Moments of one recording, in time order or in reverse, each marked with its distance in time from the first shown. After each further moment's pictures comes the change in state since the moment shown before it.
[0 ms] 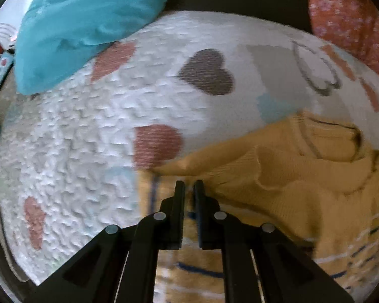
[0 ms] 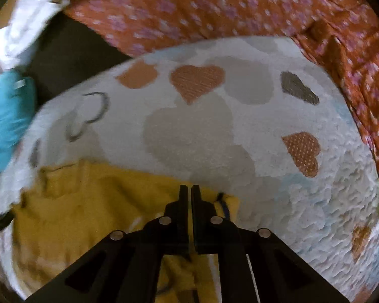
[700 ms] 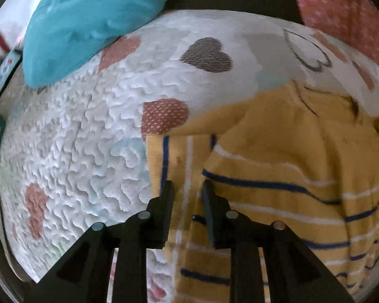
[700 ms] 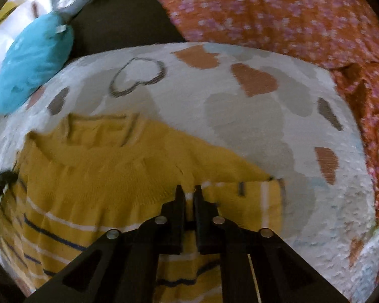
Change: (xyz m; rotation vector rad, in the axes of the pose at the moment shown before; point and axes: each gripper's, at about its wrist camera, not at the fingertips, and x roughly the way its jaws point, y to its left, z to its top) left arm -0.002 0.014 -0.038 0.004 -0.048 -0.026; right arm 0.008 0.067 -0.033 -0.221 0.011 -0.059
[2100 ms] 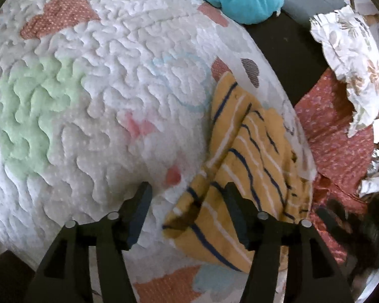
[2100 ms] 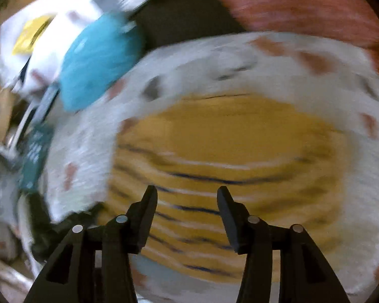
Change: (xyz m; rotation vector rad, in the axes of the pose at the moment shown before) left arm -0.030 0.110 -0.151 -0.657 -0.001 -0.567; right arm -0.089 0.105 -0.017 0.026 0.154 0.409
